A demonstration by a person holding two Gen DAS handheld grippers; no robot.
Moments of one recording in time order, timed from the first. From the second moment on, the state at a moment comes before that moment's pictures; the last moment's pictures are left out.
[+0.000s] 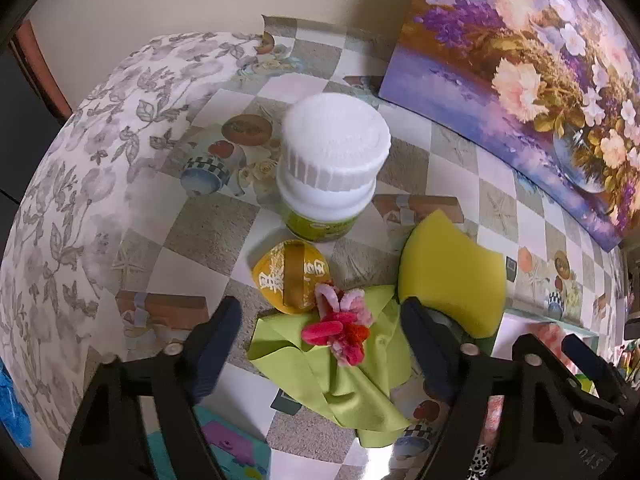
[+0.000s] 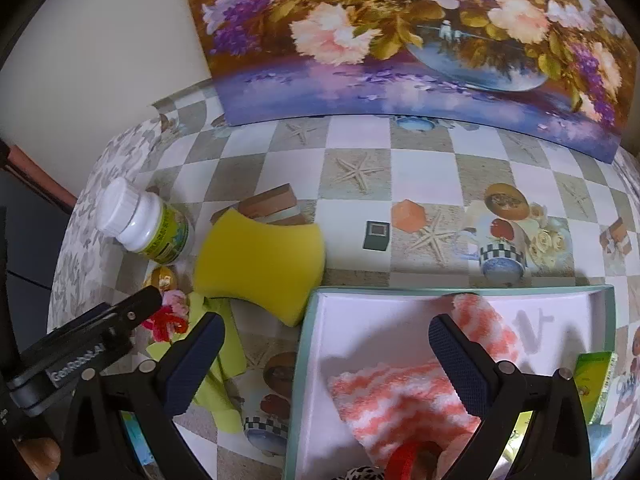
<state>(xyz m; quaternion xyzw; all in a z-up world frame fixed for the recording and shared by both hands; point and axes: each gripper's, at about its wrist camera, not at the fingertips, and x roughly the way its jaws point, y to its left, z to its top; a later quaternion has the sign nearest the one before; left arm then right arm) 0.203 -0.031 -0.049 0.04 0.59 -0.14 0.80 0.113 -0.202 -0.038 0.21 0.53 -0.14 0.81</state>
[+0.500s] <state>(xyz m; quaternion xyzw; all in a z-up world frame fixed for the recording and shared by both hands) 0.201 -0.043 -0.071 0.03 0.61 -0.17 0.77 0.119 -0.198 -0.050 0.21 0.54 -0.13 0.81</state>
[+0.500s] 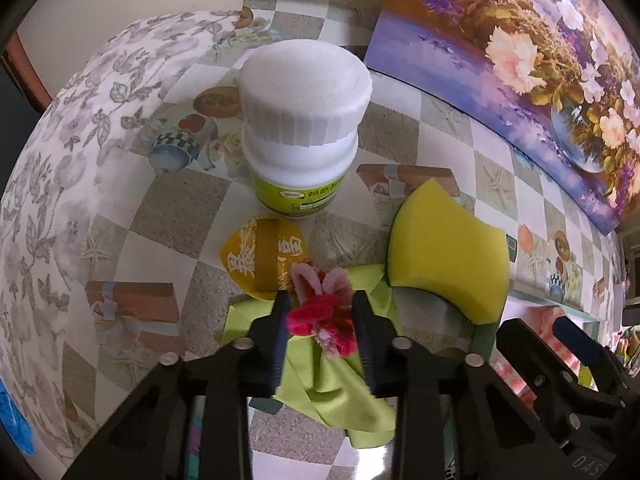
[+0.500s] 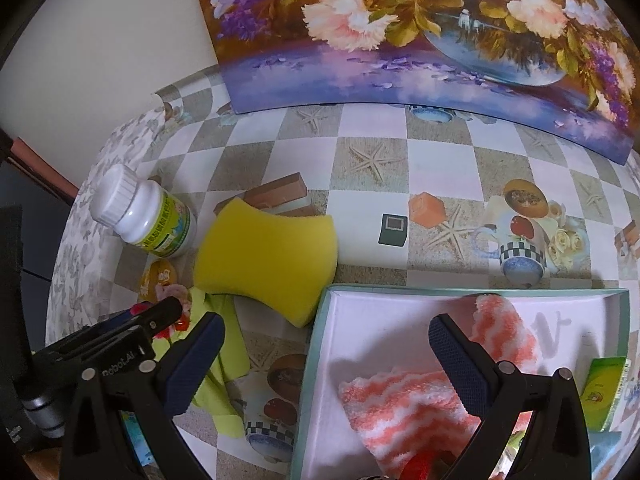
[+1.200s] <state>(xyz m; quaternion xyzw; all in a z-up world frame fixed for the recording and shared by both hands) 0.211 -0.015 -0.047 -0.04 0.58 -0.16 0.80 0.155 -0.175 -0.065 0.15 0.53 -0.09 0.83</state>
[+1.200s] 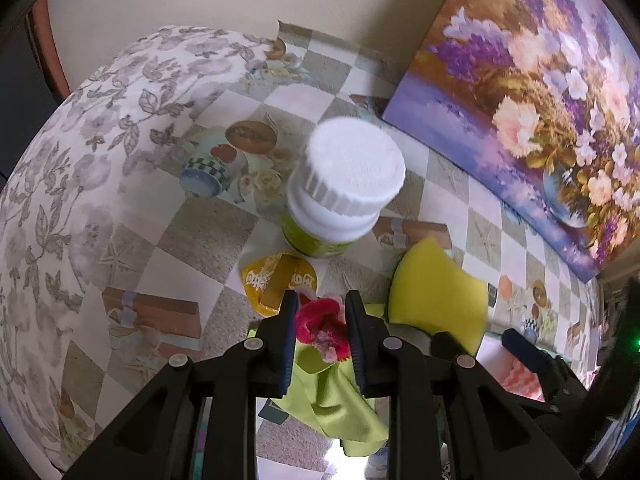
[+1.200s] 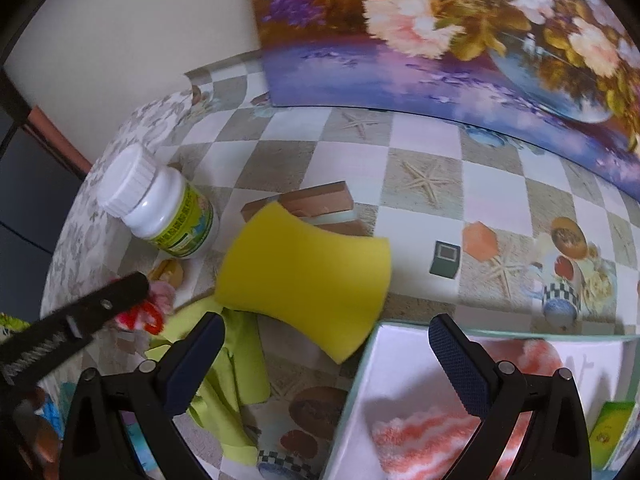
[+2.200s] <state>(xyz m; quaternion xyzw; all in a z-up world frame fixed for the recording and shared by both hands) 0.215 -0.013 -0.054 -0.05 0.59 -0.16 0.79 0.164 -0.173 -0.078 0.12 0.52 -0.08 0.85</state>
